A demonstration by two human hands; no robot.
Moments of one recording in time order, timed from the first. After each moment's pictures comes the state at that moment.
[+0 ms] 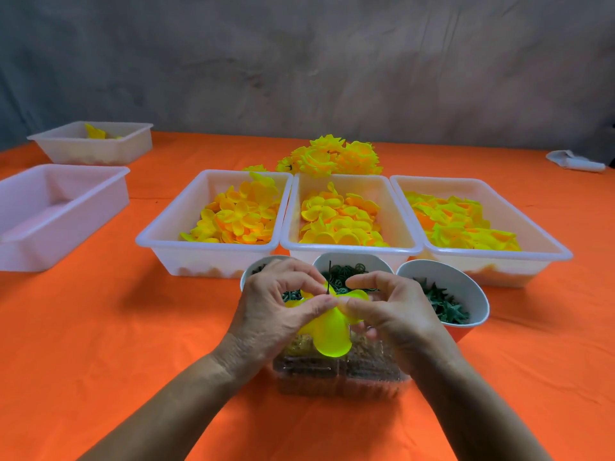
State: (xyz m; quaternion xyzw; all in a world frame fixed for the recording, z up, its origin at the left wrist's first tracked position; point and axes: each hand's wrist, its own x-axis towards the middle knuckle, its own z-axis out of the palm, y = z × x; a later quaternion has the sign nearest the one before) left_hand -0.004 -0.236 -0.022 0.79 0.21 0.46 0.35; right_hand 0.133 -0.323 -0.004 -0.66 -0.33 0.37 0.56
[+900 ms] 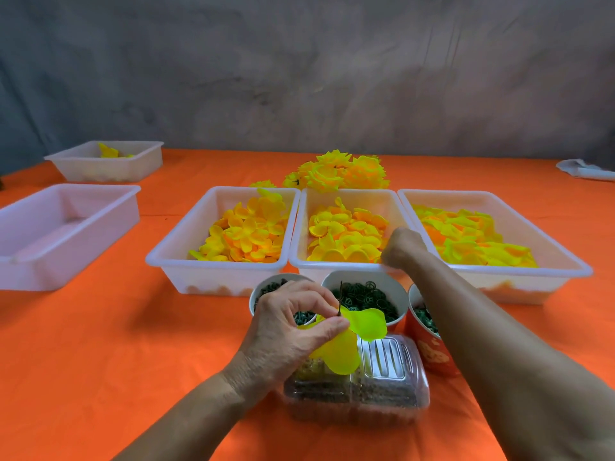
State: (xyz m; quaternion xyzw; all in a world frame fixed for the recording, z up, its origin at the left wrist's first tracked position) left_hand -0.002 -0.231 -0.021 0.79 0.20 0.45 0.37; right_hand 0.246 -0.187 -0.008 -0.90 -0.40 0.06 0.16
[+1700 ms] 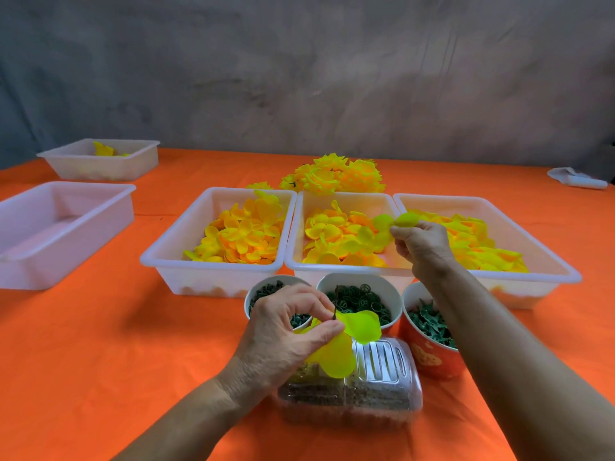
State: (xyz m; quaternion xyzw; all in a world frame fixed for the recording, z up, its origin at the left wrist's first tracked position) left_hand -0.002 -0.234 -0.022 0.79 0.20 0.45 0.37; right_hand 0.242 -0.223 0.015 -0.64 -0.25 0.26 0.68
